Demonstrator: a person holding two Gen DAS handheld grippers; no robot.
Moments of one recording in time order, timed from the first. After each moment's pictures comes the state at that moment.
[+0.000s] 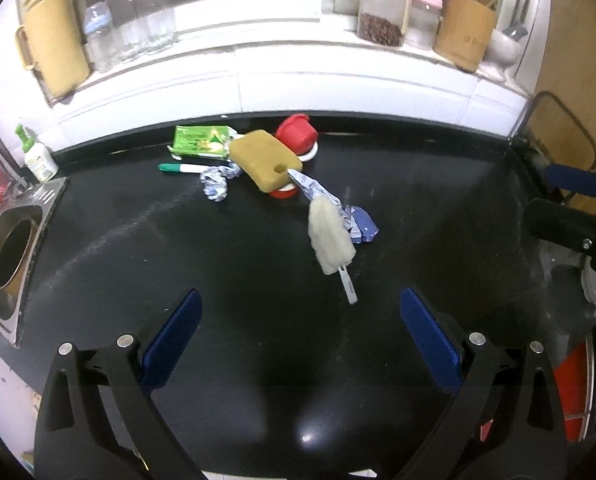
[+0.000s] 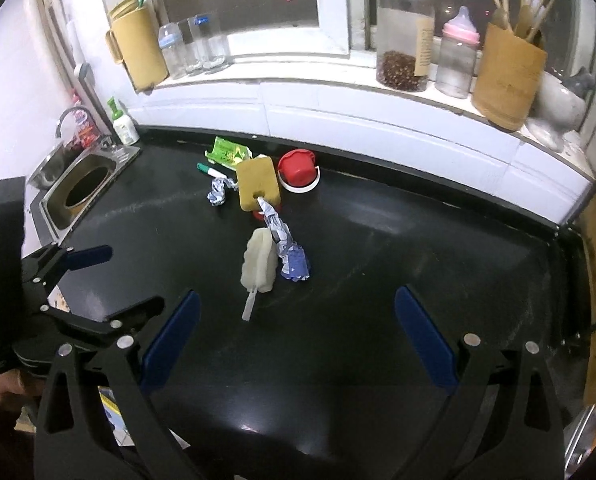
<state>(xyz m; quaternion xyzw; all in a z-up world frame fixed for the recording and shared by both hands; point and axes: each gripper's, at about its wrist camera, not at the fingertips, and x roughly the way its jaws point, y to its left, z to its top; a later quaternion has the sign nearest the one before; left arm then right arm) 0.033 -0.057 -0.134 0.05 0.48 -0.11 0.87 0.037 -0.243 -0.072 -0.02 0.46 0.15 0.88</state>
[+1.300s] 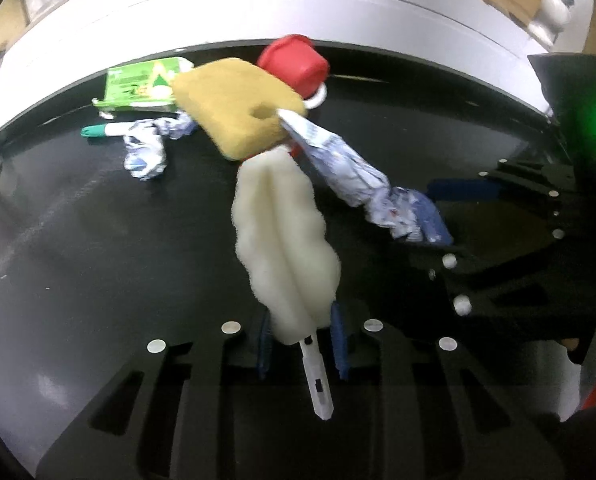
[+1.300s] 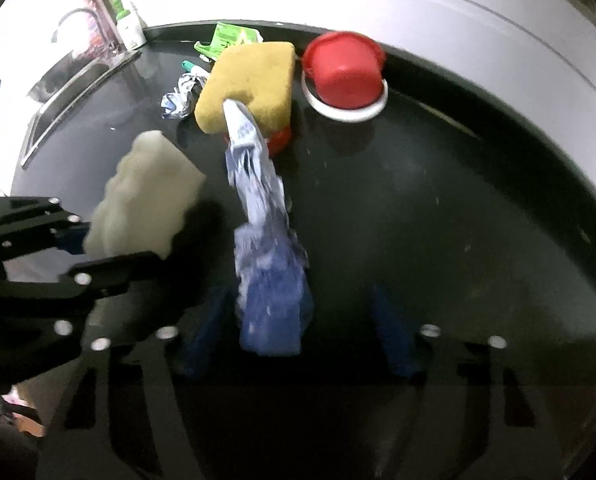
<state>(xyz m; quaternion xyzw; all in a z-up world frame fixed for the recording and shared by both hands) 0.128 -0.063 -0.259 0.04 0.52 -0.13 0.84 0.168 -0.189 -0.261 -0.11 0.52 0.25 0.81</state>
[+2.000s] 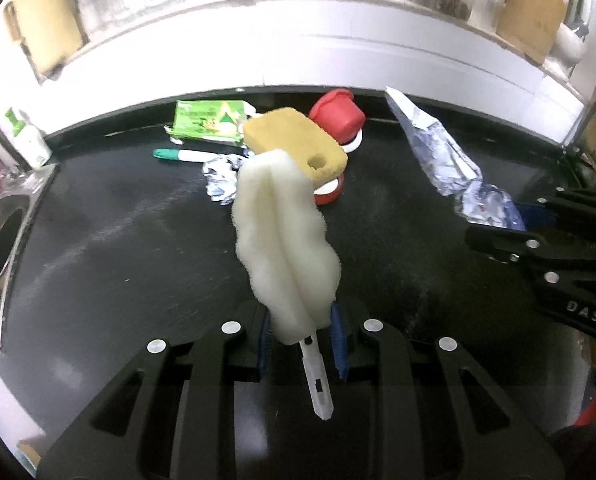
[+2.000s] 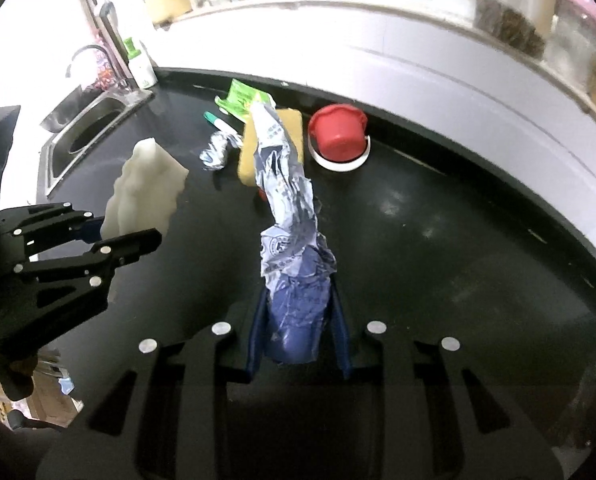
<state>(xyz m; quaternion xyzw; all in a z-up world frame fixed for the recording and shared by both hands) 0.103 -0.049 -0.189 0.04 0.50 -0.06 0.86 0.126 -0.207 -0.174 -0.07 0.49 0.24 0.84</state>
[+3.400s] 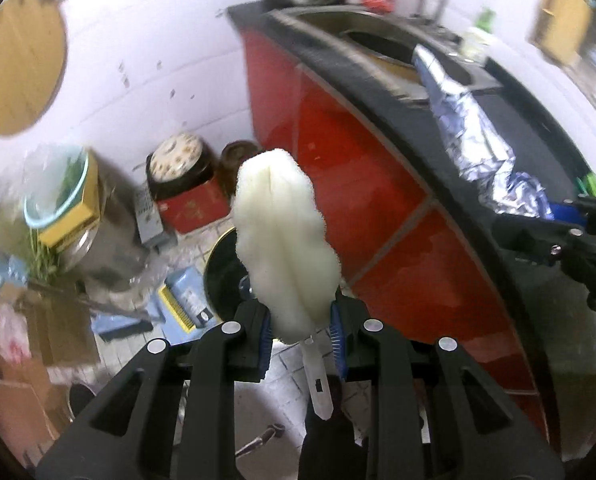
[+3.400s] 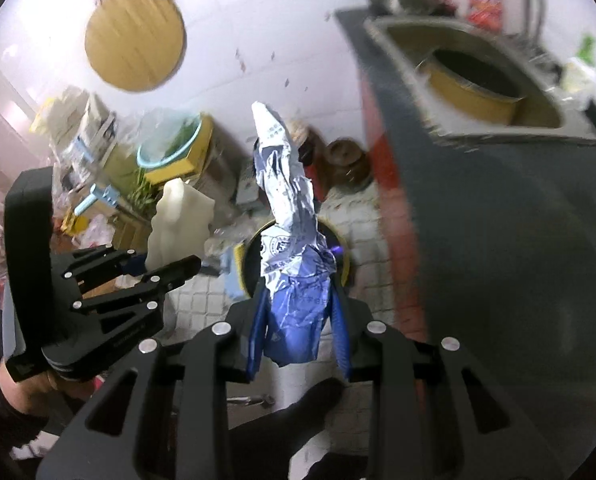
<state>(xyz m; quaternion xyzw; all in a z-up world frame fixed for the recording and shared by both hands) -0.266 0.377 -0.214 -0.24 0.48 0.36 0.77 -0.119 0.327 -0.172 -0.24 0.49 0.60 0.59</state>
